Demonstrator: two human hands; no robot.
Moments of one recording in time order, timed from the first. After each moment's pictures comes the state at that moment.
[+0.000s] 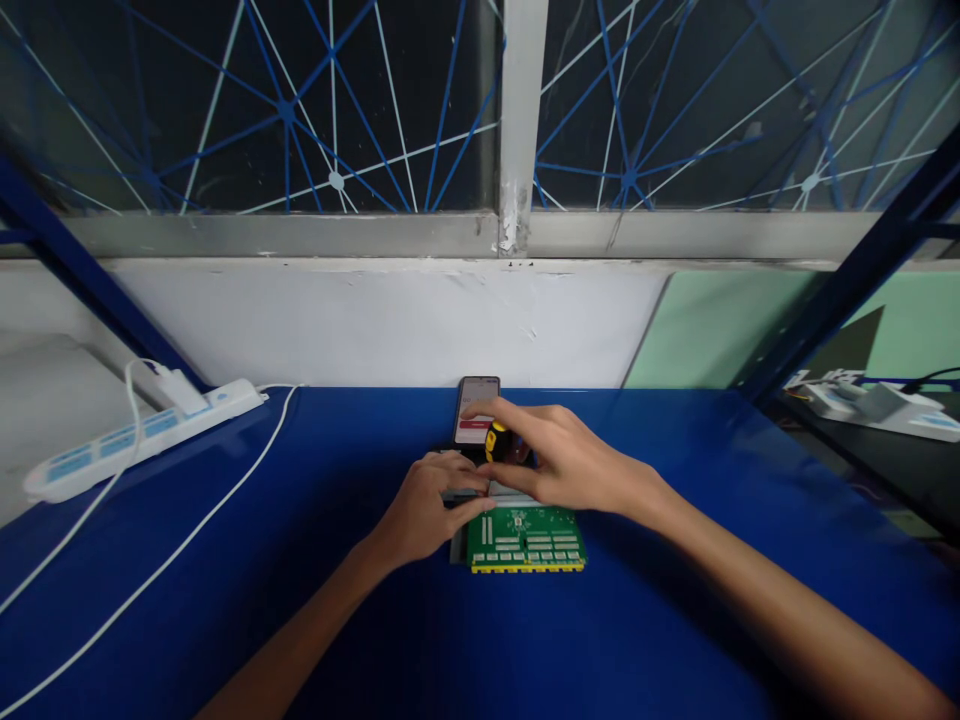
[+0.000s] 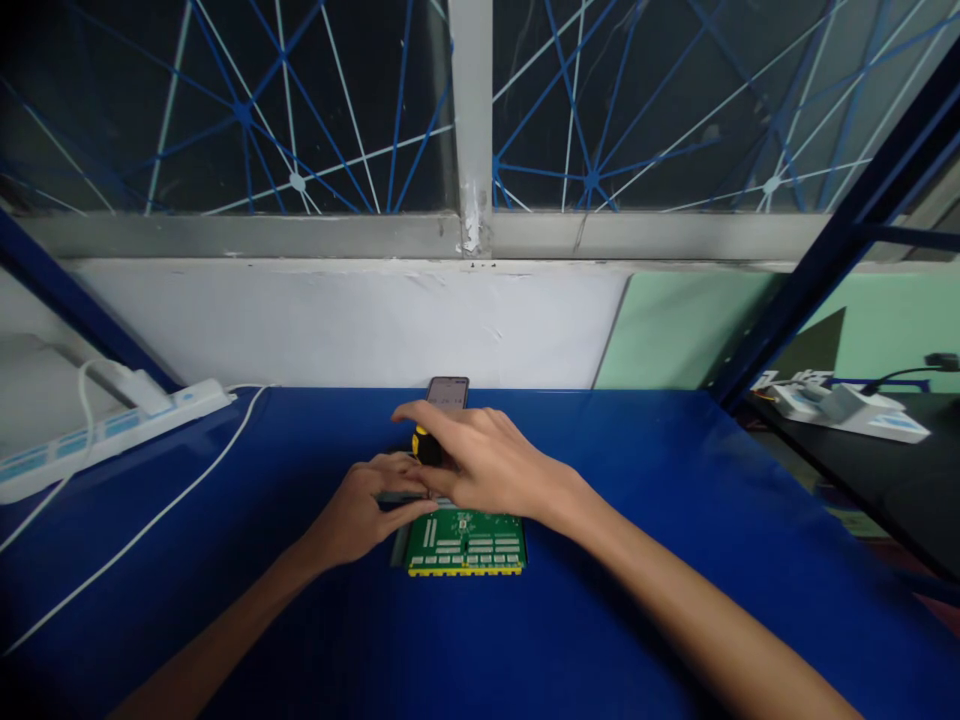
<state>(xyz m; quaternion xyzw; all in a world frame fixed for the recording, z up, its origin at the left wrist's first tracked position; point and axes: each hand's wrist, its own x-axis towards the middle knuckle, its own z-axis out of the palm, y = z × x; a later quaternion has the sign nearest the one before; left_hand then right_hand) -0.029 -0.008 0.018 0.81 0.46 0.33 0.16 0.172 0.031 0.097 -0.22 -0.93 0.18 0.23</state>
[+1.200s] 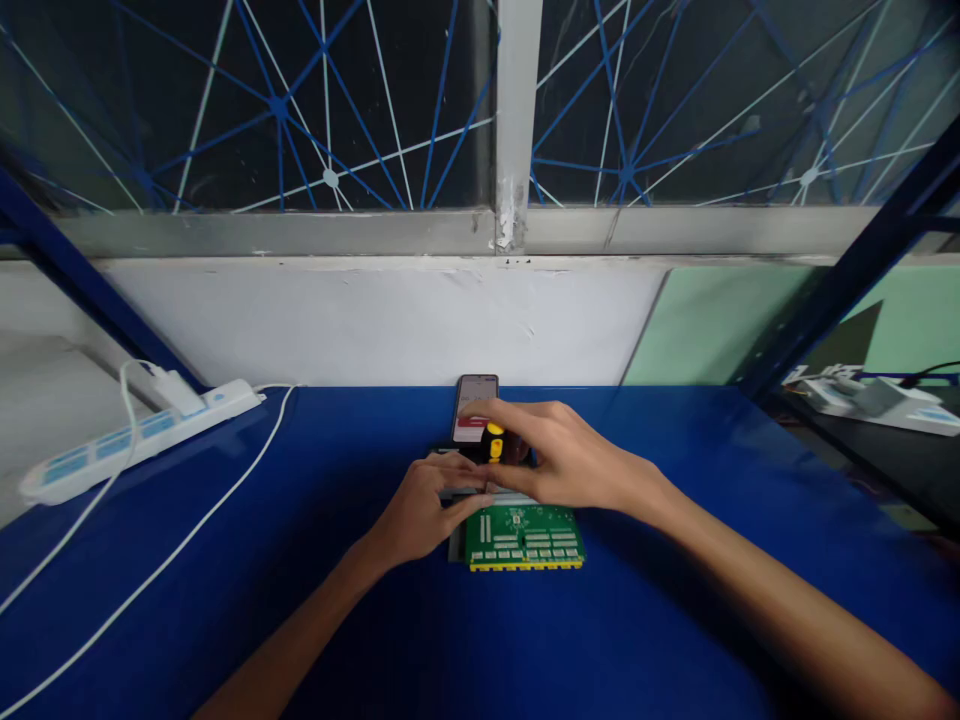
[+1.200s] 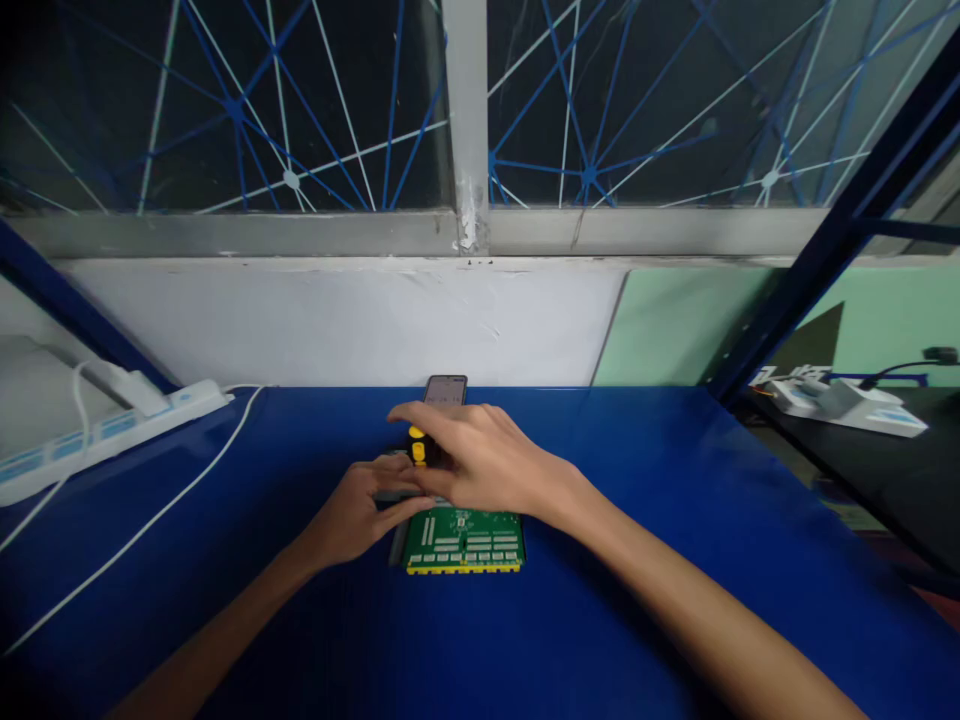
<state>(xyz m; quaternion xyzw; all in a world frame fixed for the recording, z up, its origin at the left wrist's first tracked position) -0.029 -0.009 0.022 0.80 0.47 0.32 0.19 0.174 0.032 0.097 -0.21 -0.93 0.16 0.24</state>
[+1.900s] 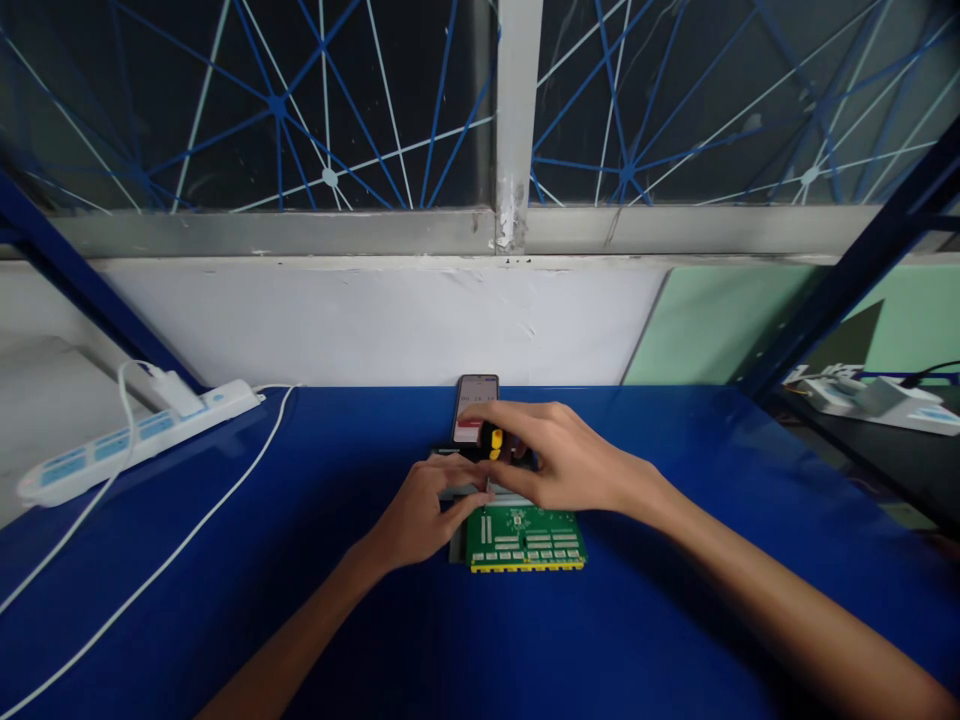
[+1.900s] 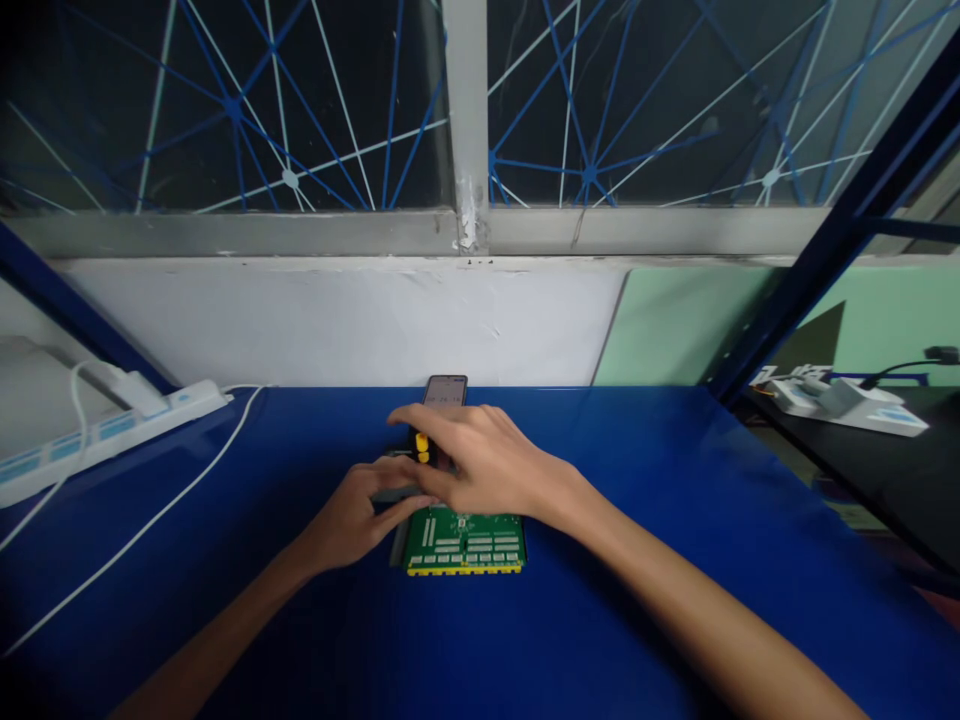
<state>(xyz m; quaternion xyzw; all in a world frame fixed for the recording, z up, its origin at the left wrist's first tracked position) -0.027 -0.012 0.026 0.80 0.45 0.33 0.20 0.174 0.032 0.096 -0.20 -0.93 0.16 0.25</state>
